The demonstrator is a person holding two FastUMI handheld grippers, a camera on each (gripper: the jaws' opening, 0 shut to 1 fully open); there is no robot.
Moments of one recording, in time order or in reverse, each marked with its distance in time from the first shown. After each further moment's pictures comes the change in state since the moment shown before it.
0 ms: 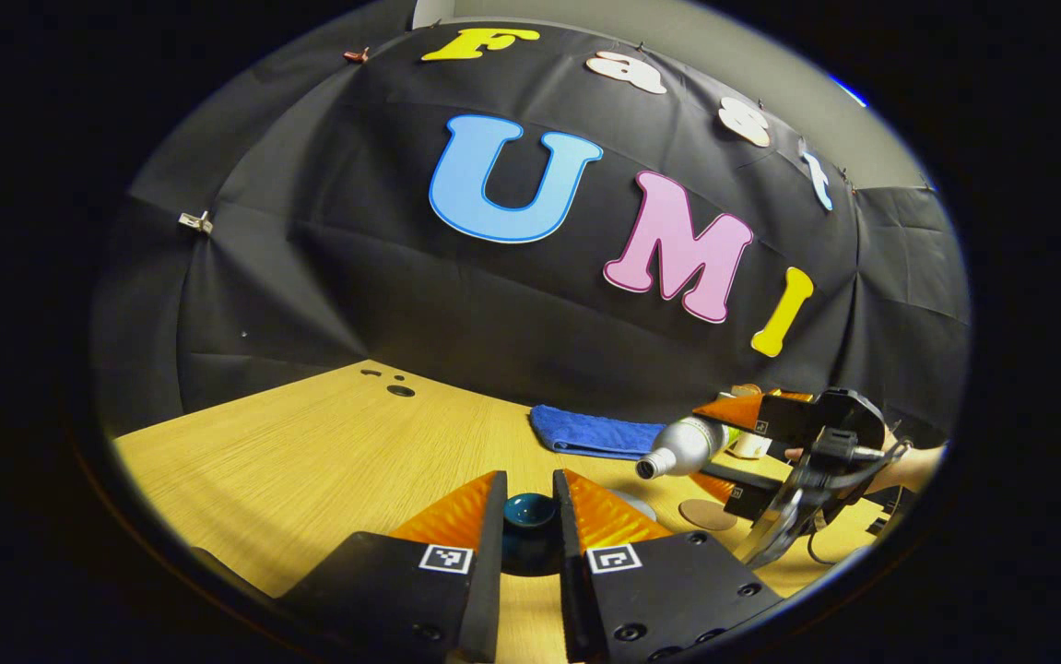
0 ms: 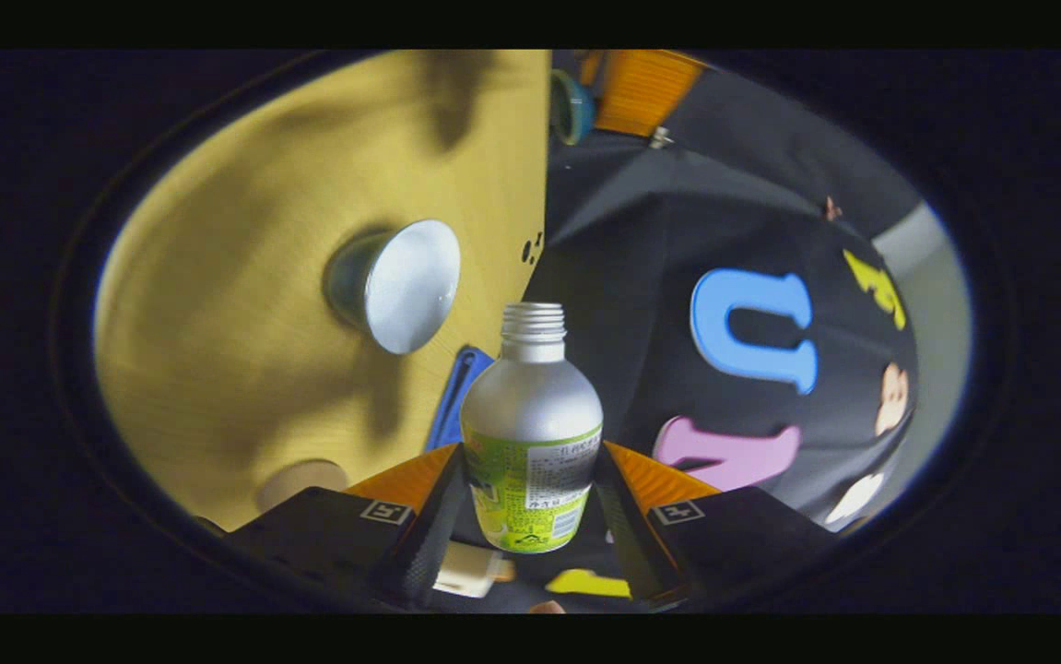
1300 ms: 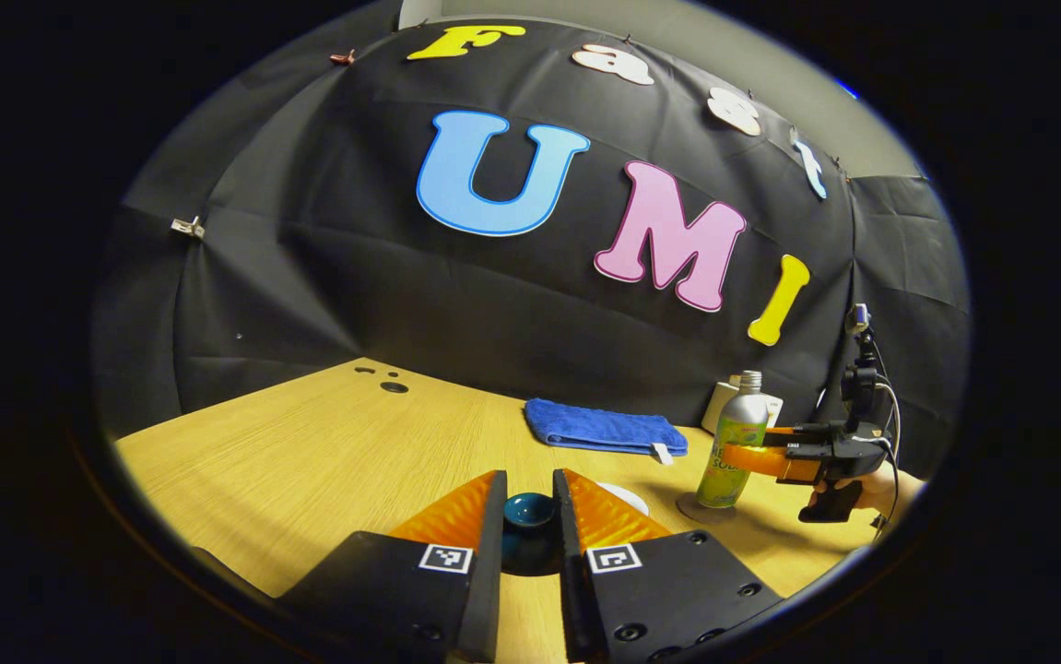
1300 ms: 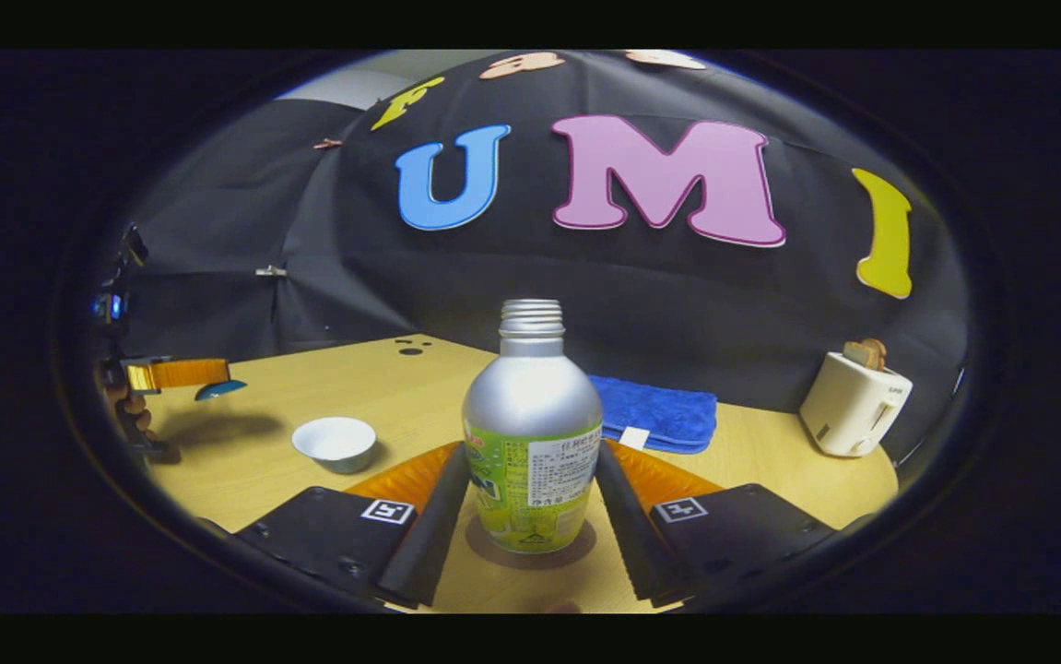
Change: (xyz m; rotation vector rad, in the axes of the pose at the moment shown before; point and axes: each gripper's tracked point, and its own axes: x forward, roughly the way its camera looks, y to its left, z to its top) left arm 0.005 -0.015 -0.008 0.025 0.022 -0.009; right arm -0.028 -0.002 -0.083 1.517 -0.097 0.088
